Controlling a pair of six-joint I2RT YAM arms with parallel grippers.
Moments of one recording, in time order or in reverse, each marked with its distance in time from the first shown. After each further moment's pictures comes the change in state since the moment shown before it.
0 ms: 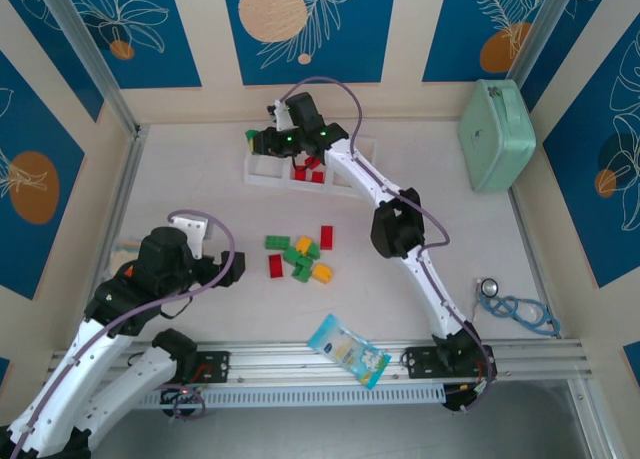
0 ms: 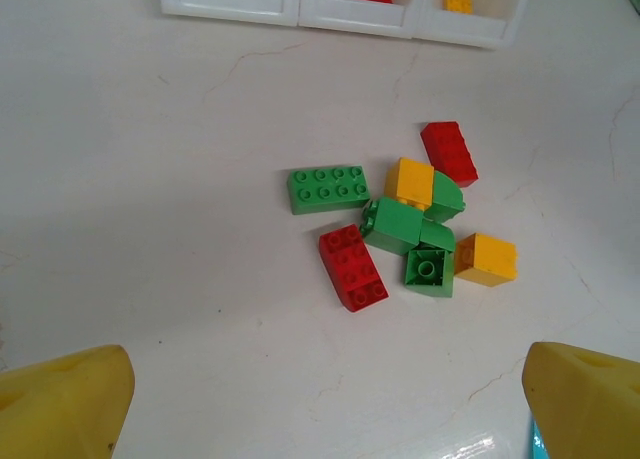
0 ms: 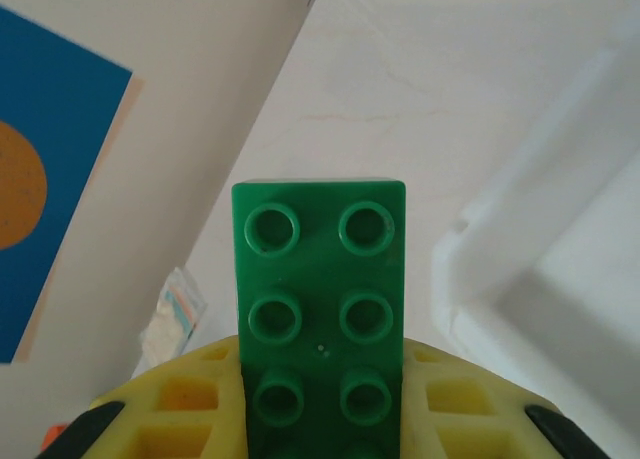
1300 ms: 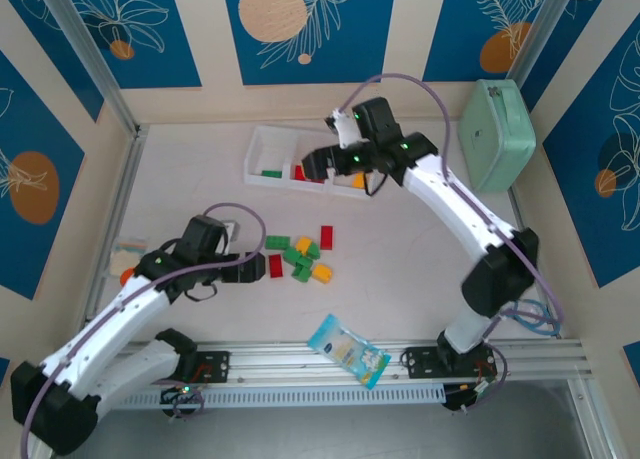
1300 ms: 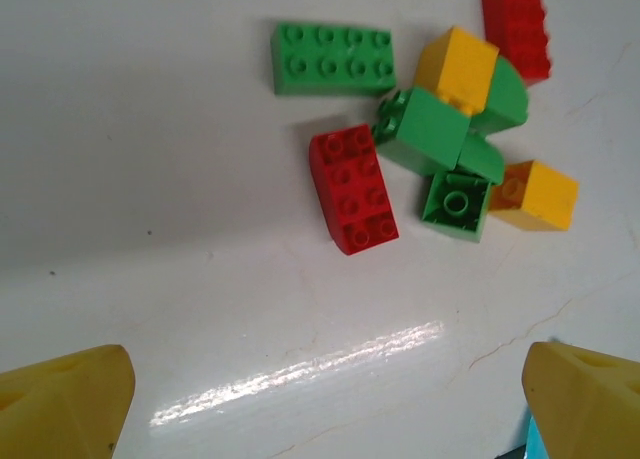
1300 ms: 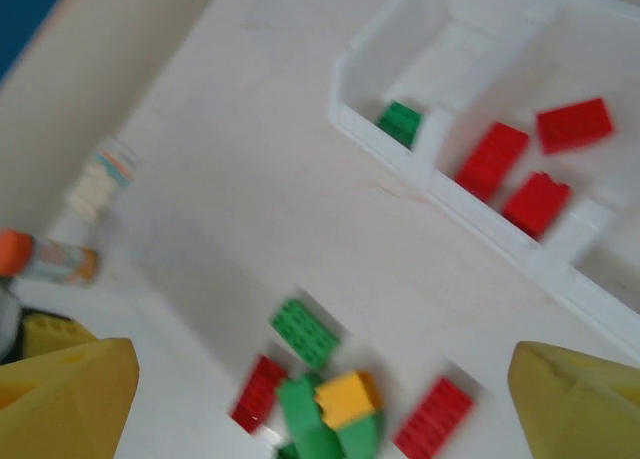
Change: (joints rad) left arm -0.007 0.312 -0.098 0.117 0.120 -0.128; right arm -0.060 -1.004 -1.026 -0.137 0.222 -0.380
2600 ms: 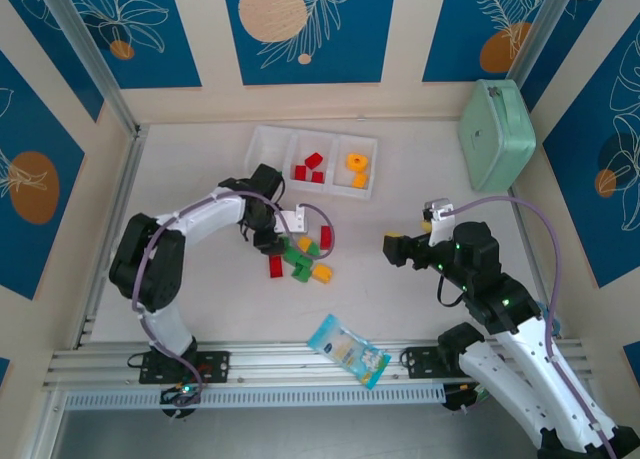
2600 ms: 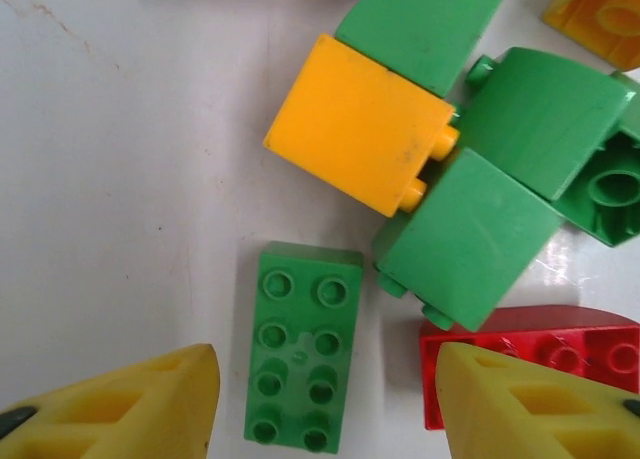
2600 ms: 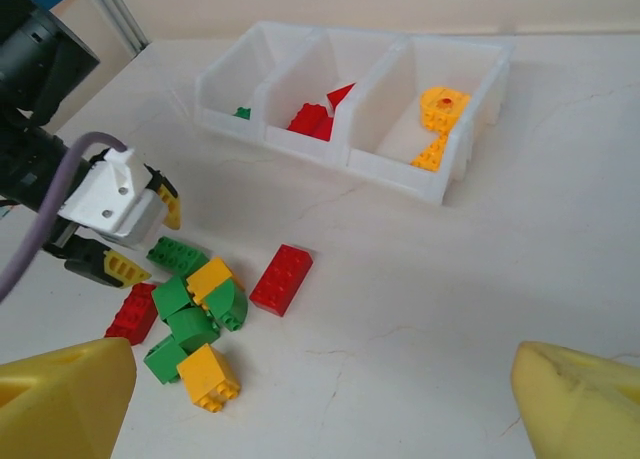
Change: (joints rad) left arm 0.007 0.863 0.517 0.017 0.096 1.467; right arm -0.097 -1.070 -0.888 0.139 0.244 0.057
